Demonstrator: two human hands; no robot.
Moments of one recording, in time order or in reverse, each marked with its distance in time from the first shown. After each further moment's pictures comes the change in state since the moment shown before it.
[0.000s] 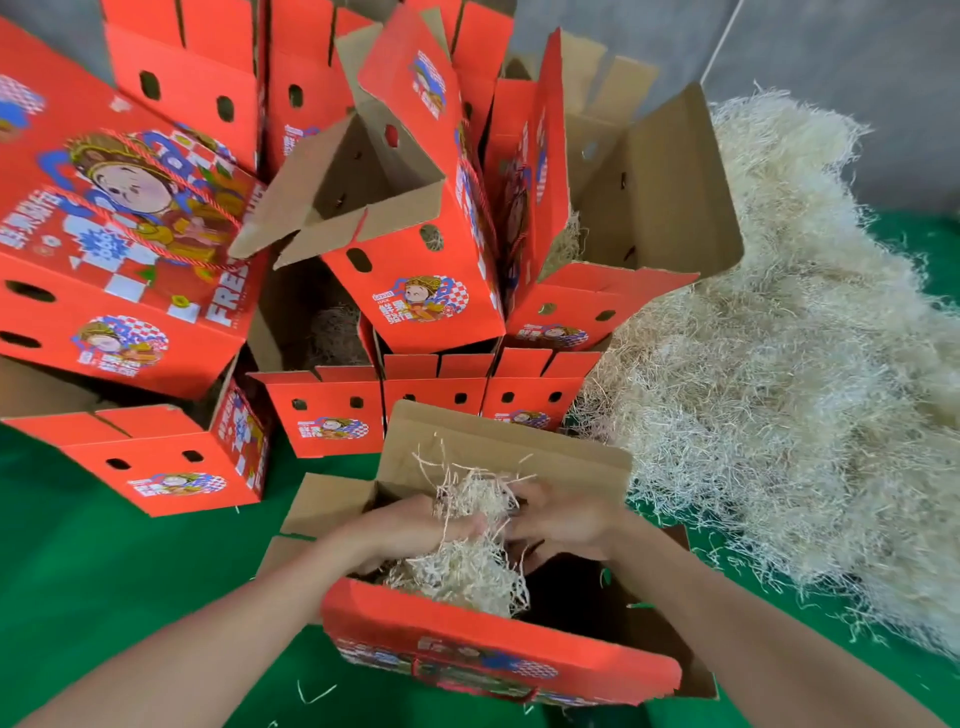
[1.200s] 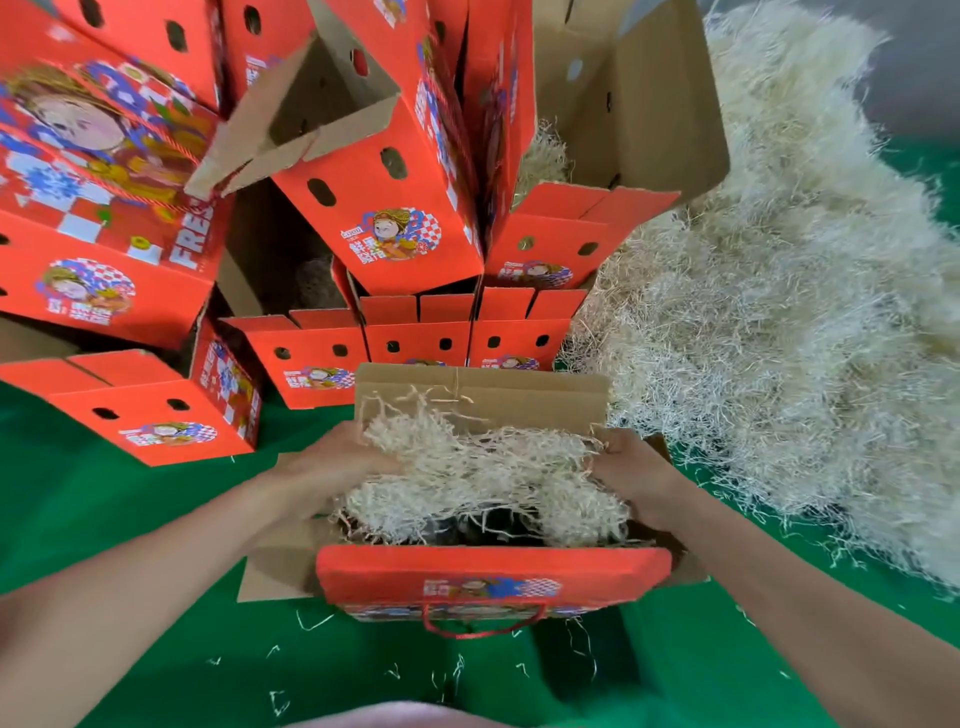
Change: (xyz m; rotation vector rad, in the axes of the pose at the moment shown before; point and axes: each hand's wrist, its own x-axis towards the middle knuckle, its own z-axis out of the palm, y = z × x) left_hand -0.028 -0.017 -0.008 -0.290 0.260 0.006; right_hand -0.047 0.049 -0.022 0.083 0.513 0.012
